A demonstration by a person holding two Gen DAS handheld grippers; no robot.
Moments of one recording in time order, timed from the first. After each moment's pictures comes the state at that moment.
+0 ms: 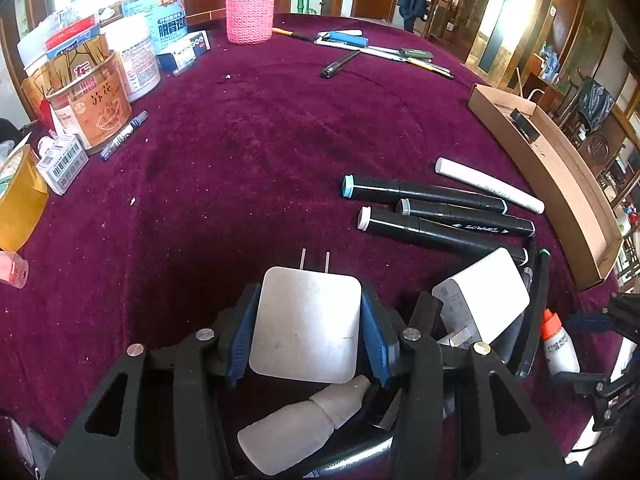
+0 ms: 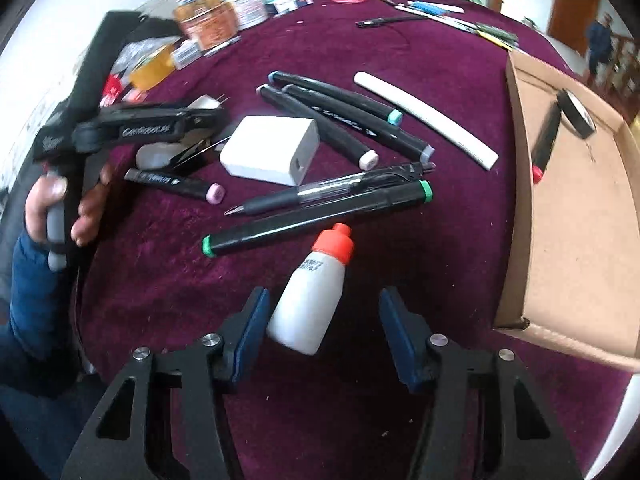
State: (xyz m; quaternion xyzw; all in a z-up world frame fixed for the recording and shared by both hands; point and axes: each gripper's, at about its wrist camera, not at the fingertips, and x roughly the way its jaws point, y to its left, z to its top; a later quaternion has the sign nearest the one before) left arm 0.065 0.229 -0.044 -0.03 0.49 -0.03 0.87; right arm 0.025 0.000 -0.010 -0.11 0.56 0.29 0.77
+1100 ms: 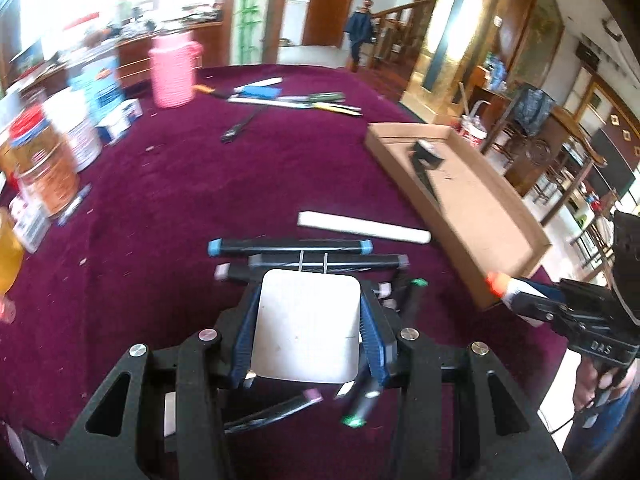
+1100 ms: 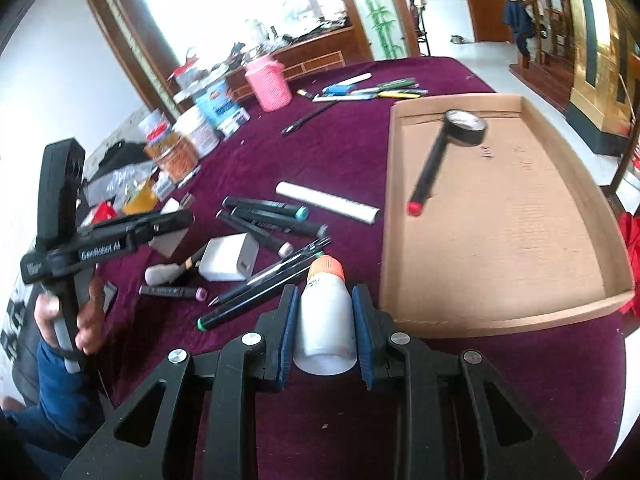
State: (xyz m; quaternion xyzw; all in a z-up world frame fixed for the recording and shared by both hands) left arm 0.047 0.151 0.027 -0.04 0.44 -0.12 0.89; right arm 0.022 -0.090 0.044 0.06 0.45 0.24 0.86
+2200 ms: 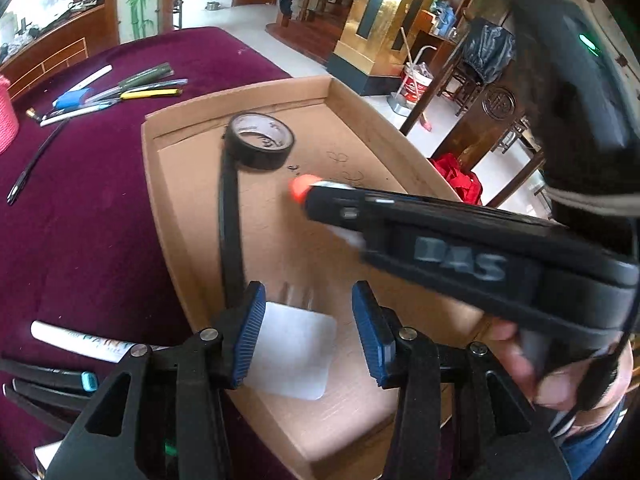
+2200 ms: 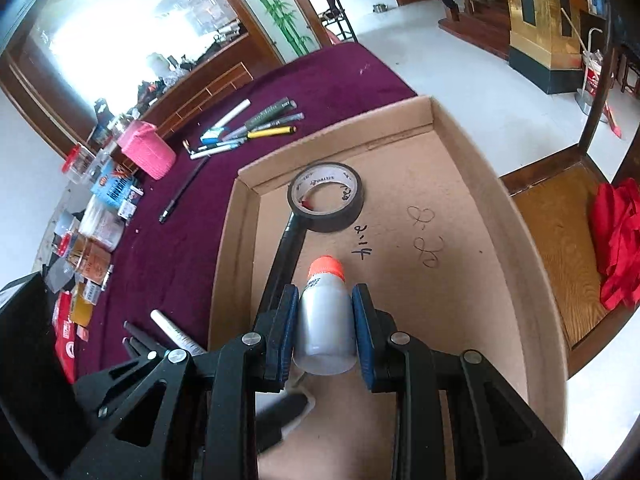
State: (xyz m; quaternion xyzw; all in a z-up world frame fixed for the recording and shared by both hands) left arm 0.150 -0.065 -0.004 -0.01 0.50 -0.22 0.84; right arm 0.187 -0.172 0.020 0.14 0.50 0.14 0.84
